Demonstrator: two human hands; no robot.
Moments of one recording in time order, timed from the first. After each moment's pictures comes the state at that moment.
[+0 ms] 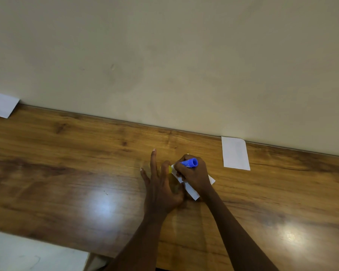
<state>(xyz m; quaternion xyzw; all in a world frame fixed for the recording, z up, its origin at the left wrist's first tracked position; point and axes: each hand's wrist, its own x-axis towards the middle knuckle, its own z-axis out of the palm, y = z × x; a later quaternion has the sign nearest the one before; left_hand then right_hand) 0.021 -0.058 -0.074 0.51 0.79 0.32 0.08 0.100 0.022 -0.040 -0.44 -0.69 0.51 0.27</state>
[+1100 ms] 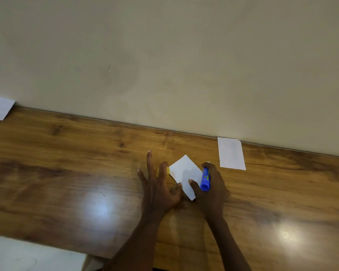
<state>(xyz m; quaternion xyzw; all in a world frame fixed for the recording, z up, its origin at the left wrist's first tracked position) 0.021 -0.058 -0.077 0.51 0.81 0.29 0.08 0.138 -0.012 -0.047 -0.60 -0.66 0.33 0.29</state>
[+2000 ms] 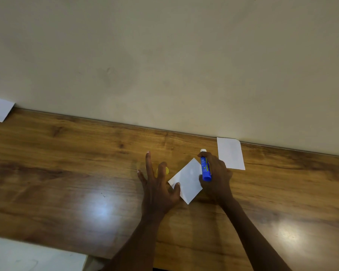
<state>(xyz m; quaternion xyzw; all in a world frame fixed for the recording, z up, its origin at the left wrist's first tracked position) 0.023 -0.058 -0.069 0.50 0.80 0.32 0.07 0.149 0.030 -0.037 -0.53 -0.77 0.29 0.19</state>
